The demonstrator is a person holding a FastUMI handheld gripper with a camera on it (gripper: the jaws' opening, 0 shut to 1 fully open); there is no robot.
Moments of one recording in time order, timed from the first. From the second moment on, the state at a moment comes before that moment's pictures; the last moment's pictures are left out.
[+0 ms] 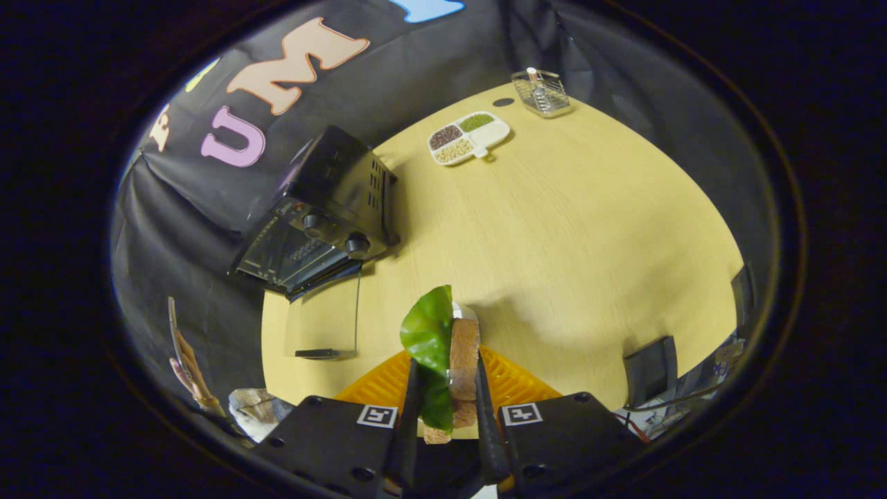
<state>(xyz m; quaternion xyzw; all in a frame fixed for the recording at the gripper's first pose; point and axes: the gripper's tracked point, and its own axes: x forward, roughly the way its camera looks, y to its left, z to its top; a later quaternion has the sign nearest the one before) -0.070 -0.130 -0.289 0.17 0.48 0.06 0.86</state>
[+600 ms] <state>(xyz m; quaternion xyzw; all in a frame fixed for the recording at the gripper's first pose) -0.056 -0.053 -0.214 0.20 0.40 0.12 0.88</state>
